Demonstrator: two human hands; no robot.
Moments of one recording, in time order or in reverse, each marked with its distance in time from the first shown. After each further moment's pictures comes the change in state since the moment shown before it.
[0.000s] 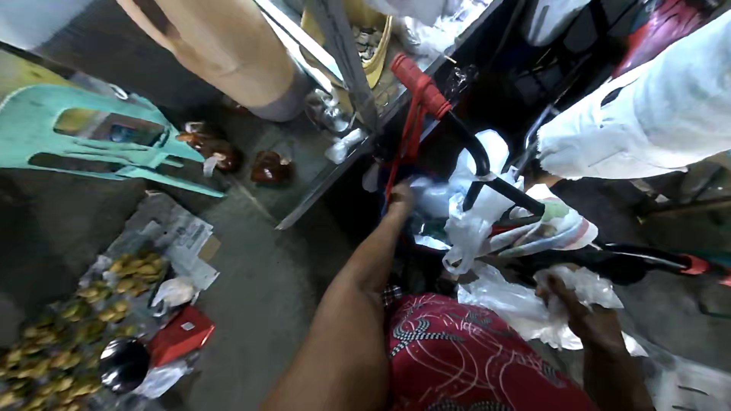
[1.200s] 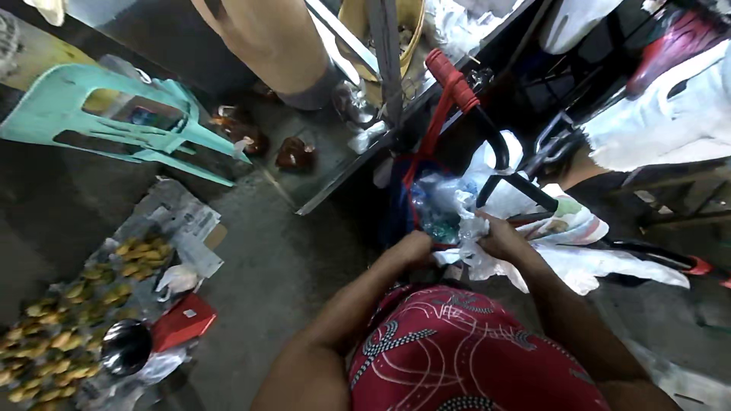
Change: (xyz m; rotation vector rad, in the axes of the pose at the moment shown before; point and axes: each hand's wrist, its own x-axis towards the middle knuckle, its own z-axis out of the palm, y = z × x) left_hand -0.123 -0.032 -0.018 0.278 -0.594 0.432; right_hand 0.099 -0.039 0.132 -0.958 -0.606 -0.058
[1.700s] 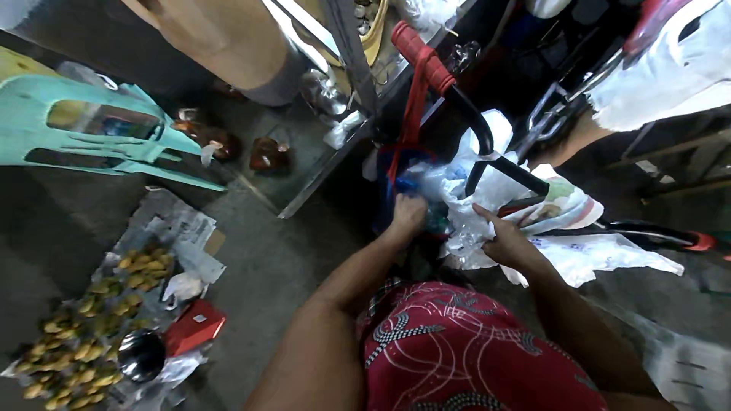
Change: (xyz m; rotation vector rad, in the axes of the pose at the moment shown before) left_hand 0.063 -0.002 -0.002 0.356 0.220 -0.199; right_hand -0.034 0.017 0.002 0.088 0.024 0.018
